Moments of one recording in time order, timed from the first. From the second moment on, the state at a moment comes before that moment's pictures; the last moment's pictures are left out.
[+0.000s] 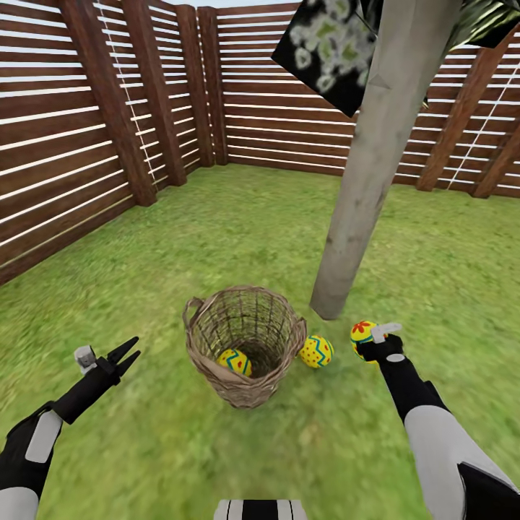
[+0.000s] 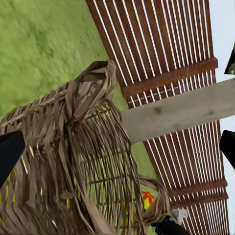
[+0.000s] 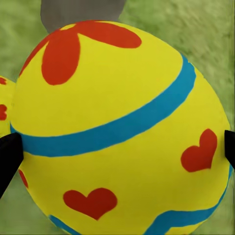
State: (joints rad) left arm -0.53 0.20 0.56 -0.82 0.57 0.62 -1.06; right arm -0.83 -0.05 -0.42 -0.57 0.70 0.11 0.09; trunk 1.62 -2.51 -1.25
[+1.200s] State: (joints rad) left arm -0.53 0.21 0.56 -0.82 0.57 0.62 -1.06; right arm -1.09 0.00 -0.43 -0.20 0.69 0.11 -0.19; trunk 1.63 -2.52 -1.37
